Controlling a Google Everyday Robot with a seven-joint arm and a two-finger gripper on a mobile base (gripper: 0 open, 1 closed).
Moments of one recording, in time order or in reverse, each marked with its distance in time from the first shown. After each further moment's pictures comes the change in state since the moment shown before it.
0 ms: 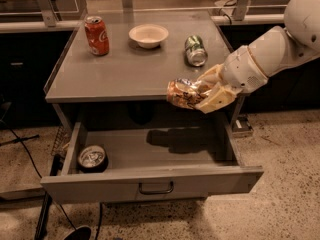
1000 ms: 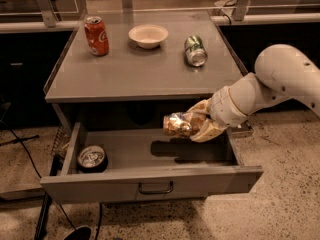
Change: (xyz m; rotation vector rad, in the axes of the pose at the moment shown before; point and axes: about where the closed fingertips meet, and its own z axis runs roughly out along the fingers) arm 0.062 0.021 0.079 0.010 0.090 -0.170
